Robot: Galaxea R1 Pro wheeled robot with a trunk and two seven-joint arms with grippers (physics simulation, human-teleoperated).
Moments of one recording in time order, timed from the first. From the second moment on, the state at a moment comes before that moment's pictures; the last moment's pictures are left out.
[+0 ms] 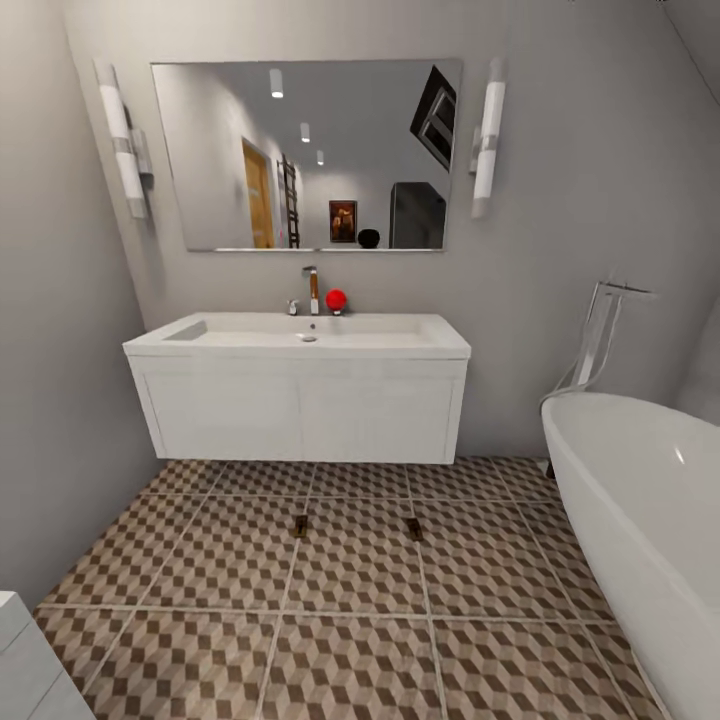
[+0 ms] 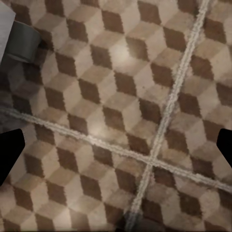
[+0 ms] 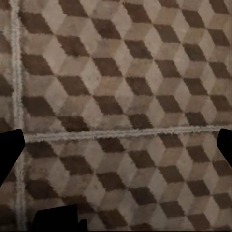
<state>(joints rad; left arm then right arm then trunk) -0.39 0.06 -0.12 0.00 0.35 -0.06 0.15 -0.29 -0.04 -0.13 0.03 0.17 -0.20 -0.20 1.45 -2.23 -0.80</state>
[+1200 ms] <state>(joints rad) -0.31 0.06 -0.12 0.00 0.35 -0.06 0.15 -0.22 -0.05 -0.13 0.03 0.13 -0.20 -0.20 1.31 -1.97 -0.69</state>
